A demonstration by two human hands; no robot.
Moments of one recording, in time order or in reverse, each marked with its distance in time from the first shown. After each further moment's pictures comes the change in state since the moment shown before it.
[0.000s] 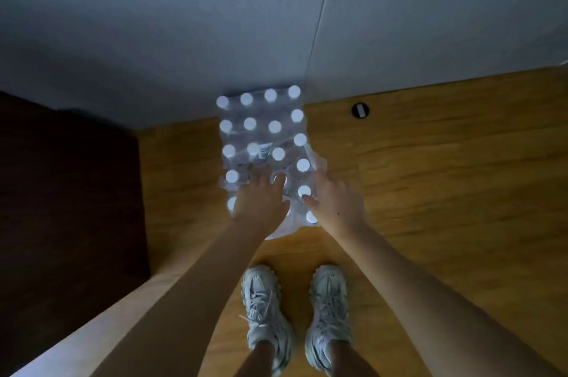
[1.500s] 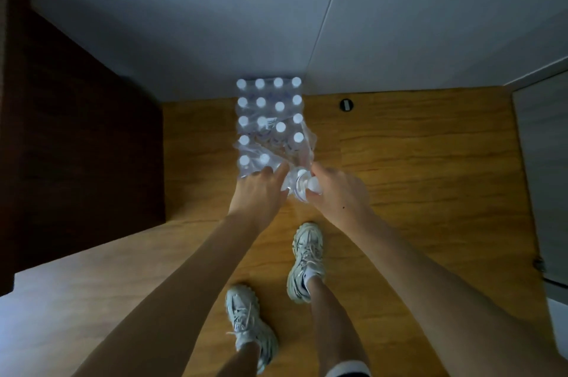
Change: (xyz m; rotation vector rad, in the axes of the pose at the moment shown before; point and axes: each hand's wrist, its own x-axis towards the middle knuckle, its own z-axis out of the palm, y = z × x) left_hand -0.190 0.032 -0.100 -0.224 0.254 0.023; right_hand -0.160 -0.073 -0.130 -0.160 0.044 -0.201
